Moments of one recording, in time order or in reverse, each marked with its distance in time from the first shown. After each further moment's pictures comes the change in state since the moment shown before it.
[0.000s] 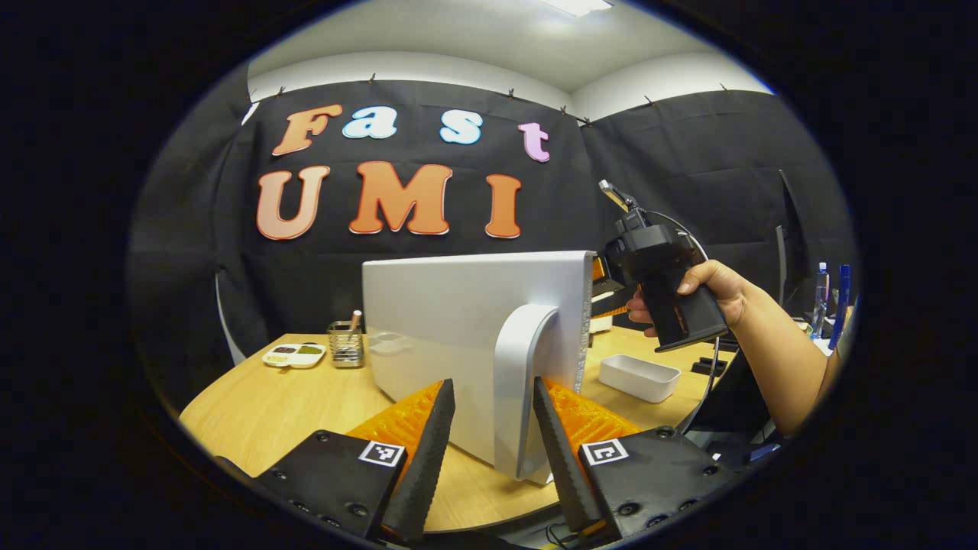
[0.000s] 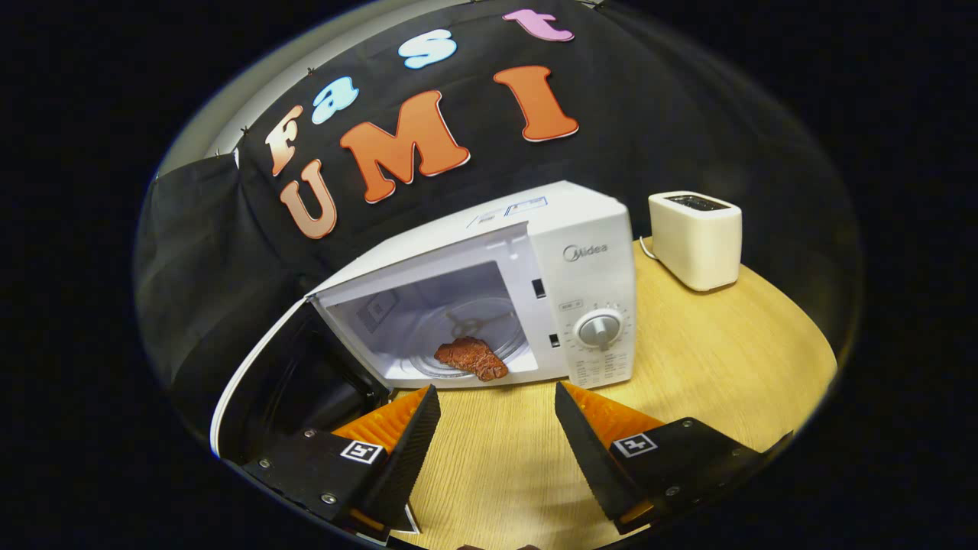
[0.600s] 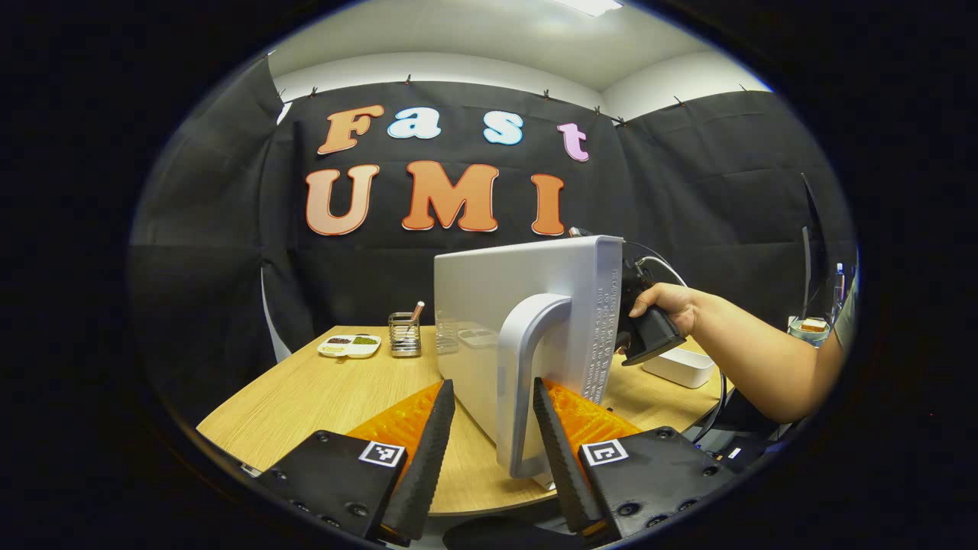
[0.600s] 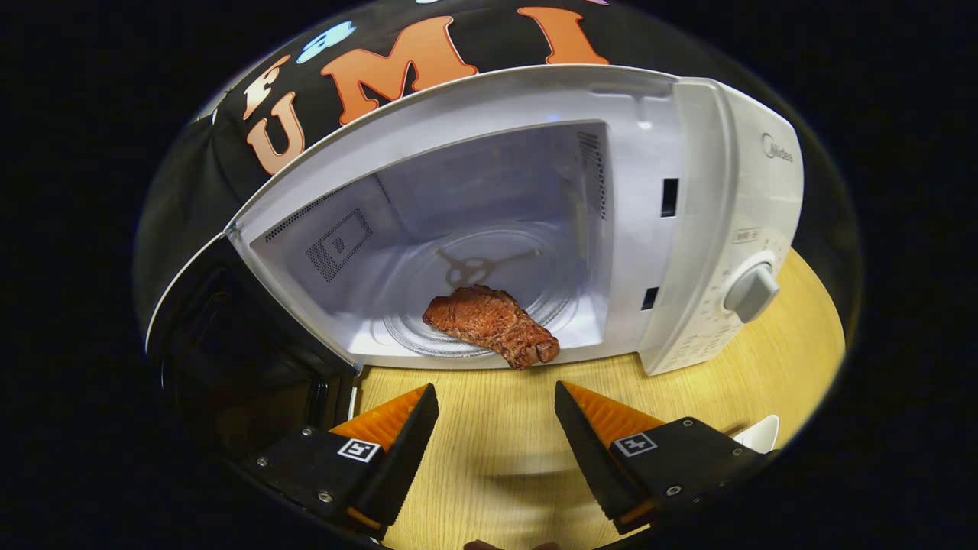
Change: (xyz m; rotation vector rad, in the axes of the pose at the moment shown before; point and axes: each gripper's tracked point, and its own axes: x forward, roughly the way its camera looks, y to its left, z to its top) left arm -0.056 0.076 -0.014 0.002 0.037 0.177; right arm 0.128 0.047 -0.079 -0.053 0.276 -0.086
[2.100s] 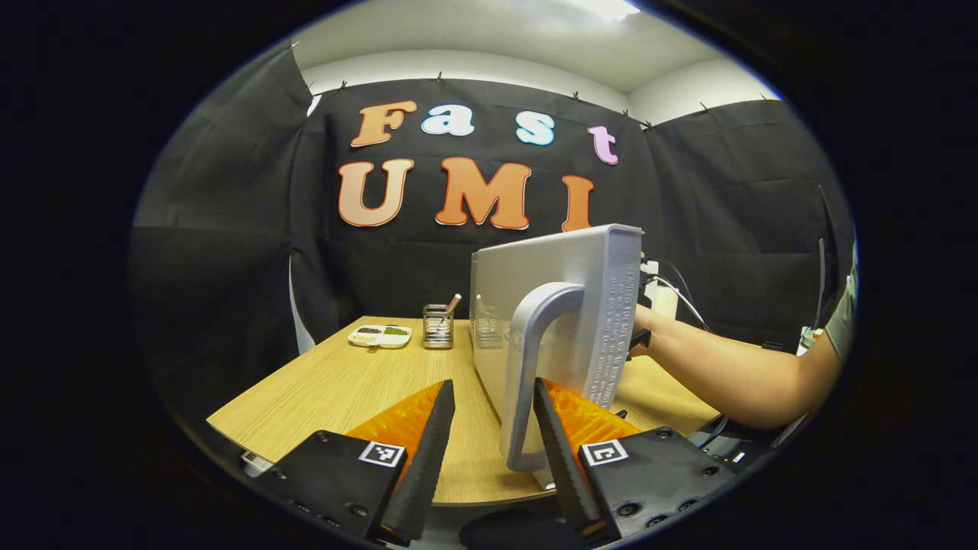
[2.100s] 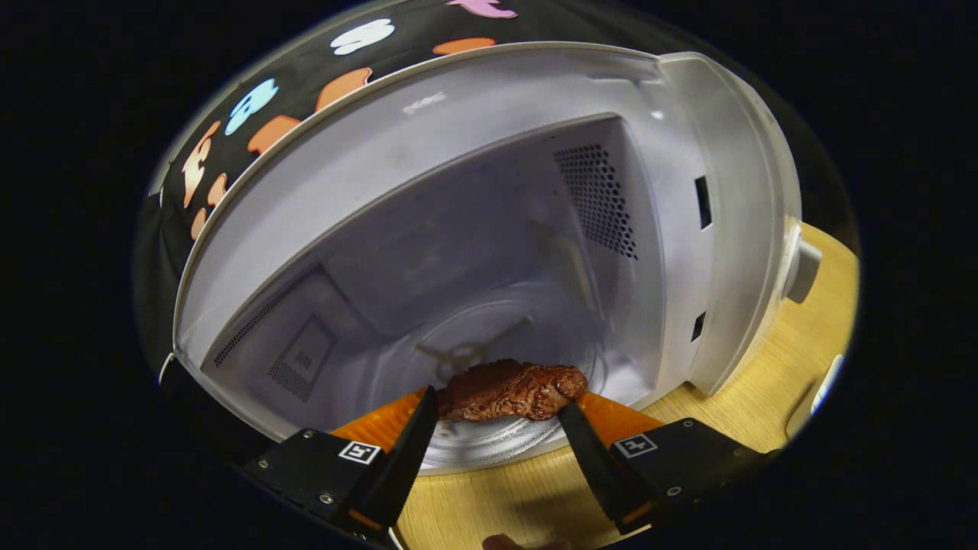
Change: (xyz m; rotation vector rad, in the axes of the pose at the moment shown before) left arm -0.026 0.051 -0.007 -0.049 0.013 0.099; right arm 0.069 0.019 0.058 0.289 -0.257 -0.114
